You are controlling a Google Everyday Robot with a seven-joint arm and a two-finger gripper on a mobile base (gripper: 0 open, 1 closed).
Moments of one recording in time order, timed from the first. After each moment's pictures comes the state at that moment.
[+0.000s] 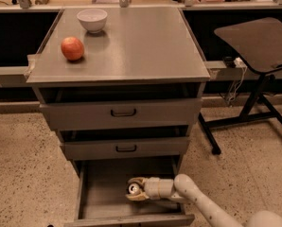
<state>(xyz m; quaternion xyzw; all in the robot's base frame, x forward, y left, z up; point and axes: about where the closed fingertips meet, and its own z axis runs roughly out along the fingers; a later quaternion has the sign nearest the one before) 0.545 0.022 0.240 -0.50 0.64 0.37 0.45</state>
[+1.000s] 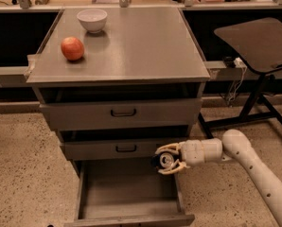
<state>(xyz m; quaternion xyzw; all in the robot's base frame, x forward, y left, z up) 0.519 -0.098 0.559 -0.64 0.46 0.35 0.51</state>
